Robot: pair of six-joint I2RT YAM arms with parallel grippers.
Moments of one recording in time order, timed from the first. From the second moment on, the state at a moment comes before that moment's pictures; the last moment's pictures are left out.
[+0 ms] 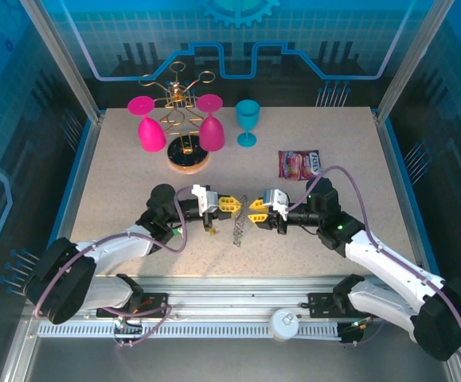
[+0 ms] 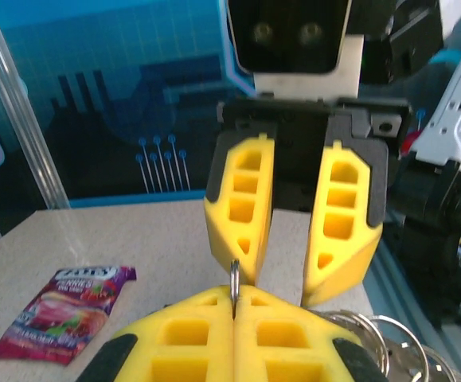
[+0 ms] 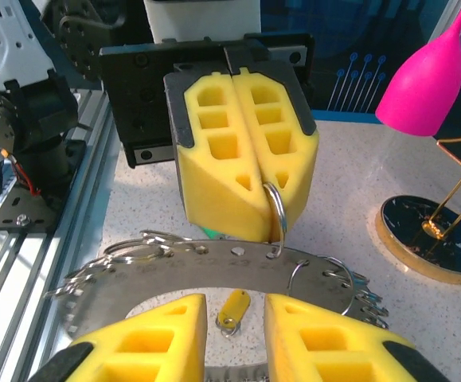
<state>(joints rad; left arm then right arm) -0.56 1.29 0.48 0.91 0.85 0.07 0.56 0.98 0.60 0.06 -0.75 -0.39</state>
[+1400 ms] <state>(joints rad) -0.55 1.30 0.48 0.91 0.89 0.03 0.59 1.05 0.71 -0.02 -0.77 -0.41</state>
